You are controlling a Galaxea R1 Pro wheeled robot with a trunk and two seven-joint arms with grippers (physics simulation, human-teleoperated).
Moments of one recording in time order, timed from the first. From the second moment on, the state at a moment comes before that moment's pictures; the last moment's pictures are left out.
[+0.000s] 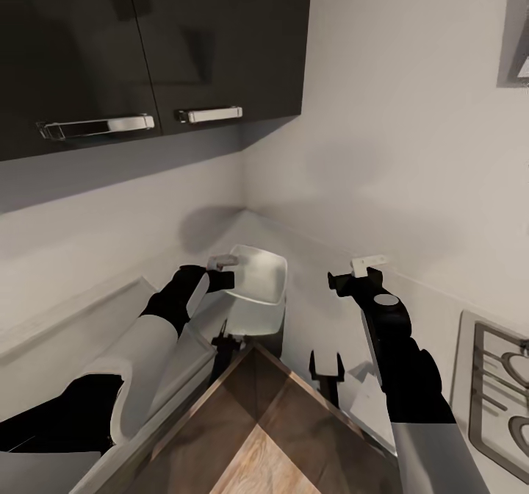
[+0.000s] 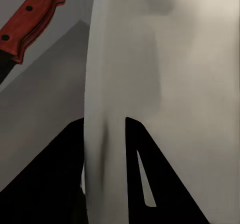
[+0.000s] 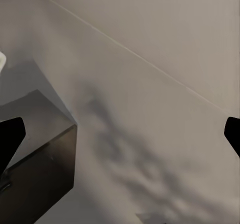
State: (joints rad) left arm -1.09 -0.16 0.05 -0.53 0.02 0.60 -0.04; right arm -0.62 0.10 -0.03 -1.47 0.36 0.66 0.12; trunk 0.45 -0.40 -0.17
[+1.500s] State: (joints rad) left arm -1.09 -0.15 0.16 -0.55 0.02 0.59 -0.24; right arm -0.62 0.10 -0.03 -1.47 0.36 0.66 0.12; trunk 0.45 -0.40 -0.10
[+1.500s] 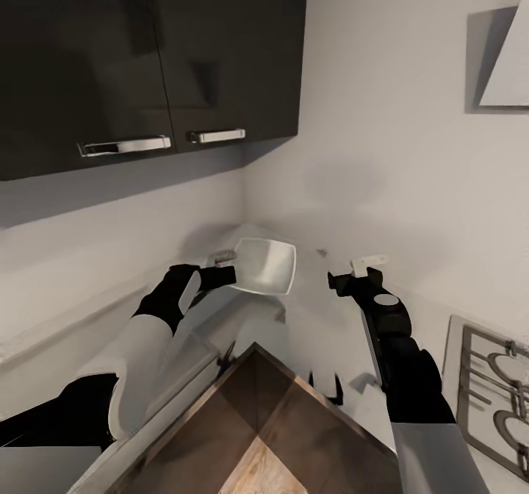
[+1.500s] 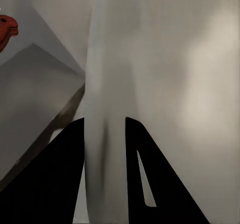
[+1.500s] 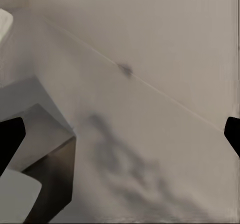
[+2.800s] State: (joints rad) left arm -1.09 -0.10 0.16 -0.55 0.02 0.59 -0.25; right arm -0.62 0.11 -0.04 -1.47 0.36 0.66 0.12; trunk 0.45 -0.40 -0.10
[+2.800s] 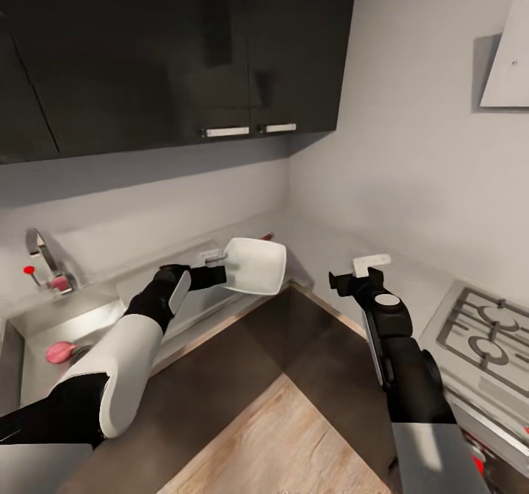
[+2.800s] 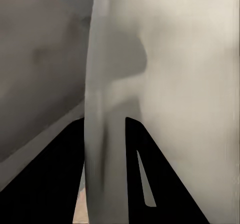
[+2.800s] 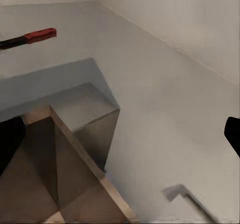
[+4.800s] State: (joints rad) left arm -1.09 -0.10 0.16 -0.55 0.02 0.59 -0.26; right arm -0.62 0.10 -0.04 -1.47 0.36 0.66 0.12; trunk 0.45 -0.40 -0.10
